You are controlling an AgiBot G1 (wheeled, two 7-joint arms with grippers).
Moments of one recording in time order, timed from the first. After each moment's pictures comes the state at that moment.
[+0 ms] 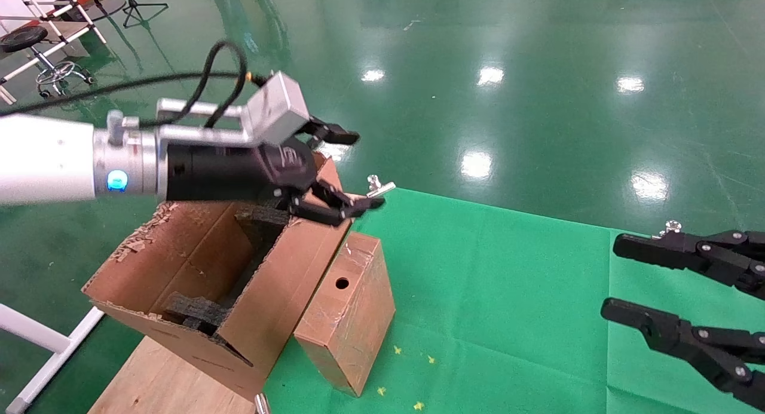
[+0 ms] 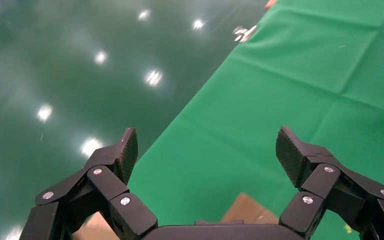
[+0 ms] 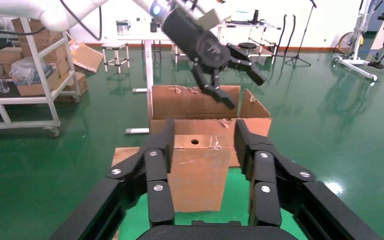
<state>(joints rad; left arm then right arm) -1.42 0.58 0.45 -1.34 1.38 1.29 -0.55 1.08 -0.58 -0.35 1.25 -0.68 -1.46 0.15</state>
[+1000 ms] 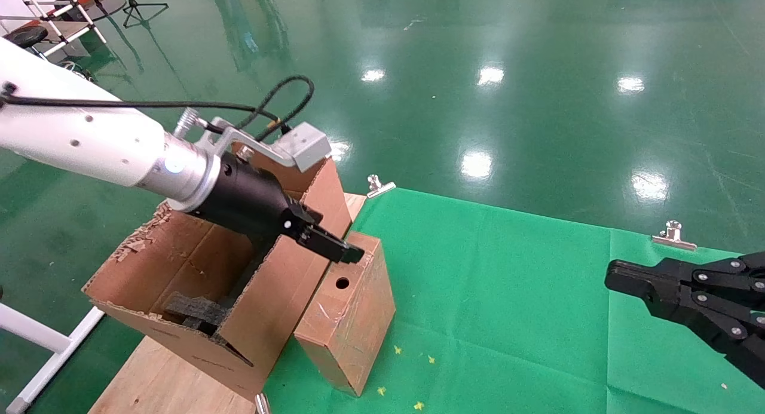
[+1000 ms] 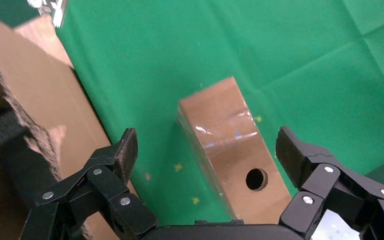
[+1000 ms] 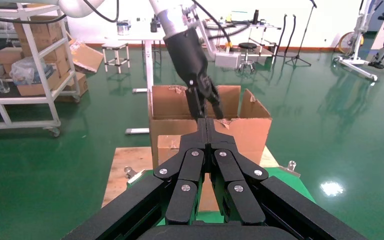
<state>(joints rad) -1.71 0.72 0.79 -1.35 1.71 1.56 -1.39 1.08 -0.58 -0.35 1.25 -0.68 -1.46 0.15</state>
